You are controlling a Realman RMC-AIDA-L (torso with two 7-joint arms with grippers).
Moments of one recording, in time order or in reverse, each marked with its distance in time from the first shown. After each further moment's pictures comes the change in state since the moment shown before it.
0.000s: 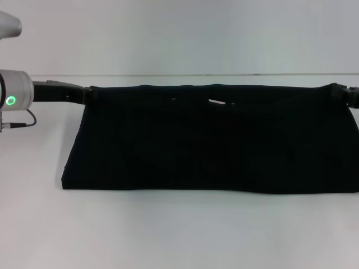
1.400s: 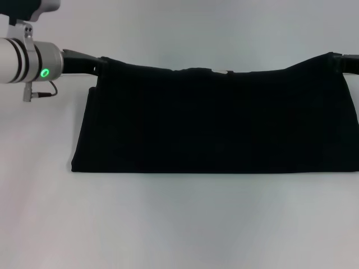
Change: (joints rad) left arm -0.133 -0.016 0.092 -0.117 0.006 -0.336 0.011; right arm 0.156 0.017 -0.082 0.053 0.002 0.380 0.041
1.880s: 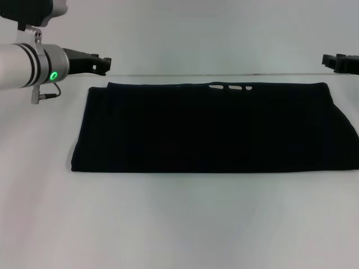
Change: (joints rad) left arm -0.001 -0.045 0.026 -0.007 0.000 -0.155 -0.005; right arm -0.004 0.002 -0.032 -0.012 0.000 0.015 0.032
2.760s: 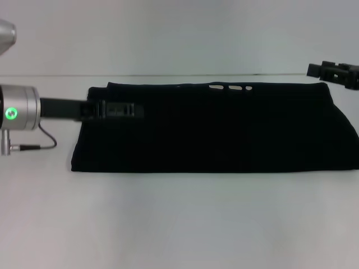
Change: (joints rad) left arm 0.221 0.025 -0.049 0.255 -0.157 0.854 -0.298; right arm -0.159 -0.041 0.002 -0.160 0.097 -0.738 0.031
